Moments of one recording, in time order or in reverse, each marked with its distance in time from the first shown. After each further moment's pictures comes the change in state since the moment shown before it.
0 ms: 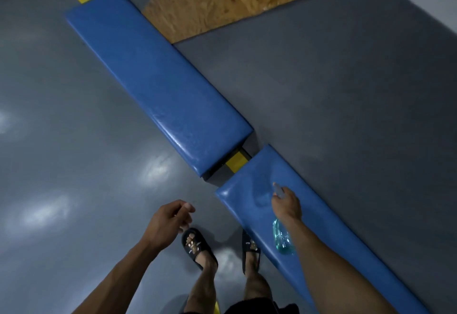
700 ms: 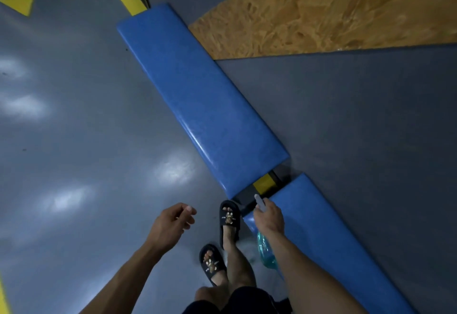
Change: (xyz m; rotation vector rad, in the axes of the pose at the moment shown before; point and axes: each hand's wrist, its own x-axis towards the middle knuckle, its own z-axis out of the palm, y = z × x) left_hand 0.055 -0.013 -0.103 -0.053 0.138 -0.045; right_hand -0.005 -0.138 0.104 -0.082 -0.186 -0.127
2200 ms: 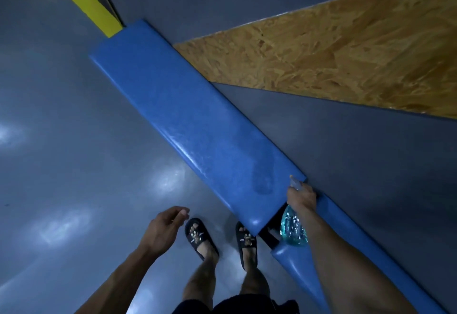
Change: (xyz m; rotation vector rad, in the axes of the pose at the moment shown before) left_hand 0.179 0.057 -0.153 0.168 -0.122 0.002; right_hand 0.150 -0.130 -0.040 0.320 0.221 0.318
